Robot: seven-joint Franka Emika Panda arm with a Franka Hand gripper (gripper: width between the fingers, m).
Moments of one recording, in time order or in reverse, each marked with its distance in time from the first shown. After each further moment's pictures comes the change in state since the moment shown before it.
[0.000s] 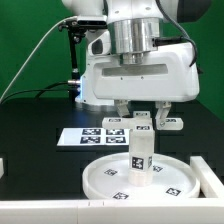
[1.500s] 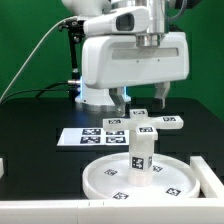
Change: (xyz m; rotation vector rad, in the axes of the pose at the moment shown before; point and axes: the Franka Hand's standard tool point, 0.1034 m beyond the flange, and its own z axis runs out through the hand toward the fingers) arm 0.022 -0.006 -0.030 -0.064 -0.040 -1.660
